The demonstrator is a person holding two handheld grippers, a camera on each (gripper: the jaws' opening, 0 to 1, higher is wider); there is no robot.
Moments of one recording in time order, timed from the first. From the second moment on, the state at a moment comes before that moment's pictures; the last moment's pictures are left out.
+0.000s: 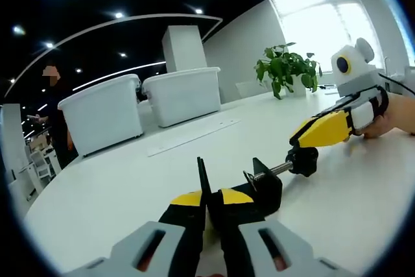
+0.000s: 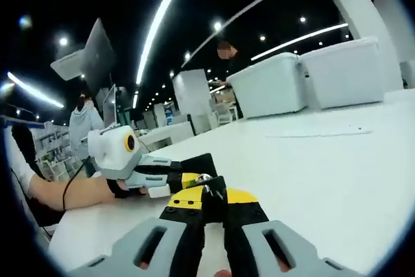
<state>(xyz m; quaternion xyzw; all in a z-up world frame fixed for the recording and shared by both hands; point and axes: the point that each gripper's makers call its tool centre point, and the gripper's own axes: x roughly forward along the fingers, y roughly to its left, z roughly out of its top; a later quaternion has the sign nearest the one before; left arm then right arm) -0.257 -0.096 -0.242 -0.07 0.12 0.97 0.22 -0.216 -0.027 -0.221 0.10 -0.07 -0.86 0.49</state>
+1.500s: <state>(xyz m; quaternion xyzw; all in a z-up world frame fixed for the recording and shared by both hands) -0.257 -0.097 -0.244 -0.08 0.12 0.97 0.21 -0.224 -0.018 -0.206 0.06 -0.04 -0.87 0.48</state>
